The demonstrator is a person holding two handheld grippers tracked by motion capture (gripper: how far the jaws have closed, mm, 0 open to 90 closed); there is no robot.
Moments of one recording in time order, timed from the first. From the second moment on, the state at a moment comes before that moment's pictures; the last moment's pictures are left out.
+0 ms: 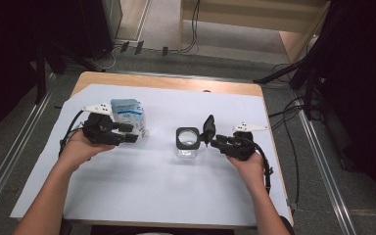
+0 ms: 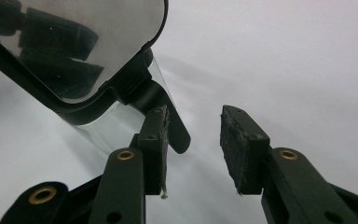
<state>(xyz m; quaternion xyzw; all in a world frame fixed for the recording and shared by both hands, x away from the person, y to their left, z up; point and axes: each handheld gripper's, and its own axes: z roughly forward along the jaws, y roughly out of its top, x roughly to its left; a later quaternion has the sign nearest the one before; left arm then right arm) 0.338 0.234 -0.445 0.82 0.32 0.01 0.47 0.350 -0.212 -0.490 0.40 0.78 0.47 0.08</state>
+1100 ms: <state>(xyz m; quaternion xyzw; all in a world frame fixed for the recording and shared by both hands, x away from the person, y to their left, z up) 0.361 0.295 -0.443 0.80 0.35 0.03 0.49 0.347 -0.207 -0.491 0.40 0.79 0.45 0.07</state>
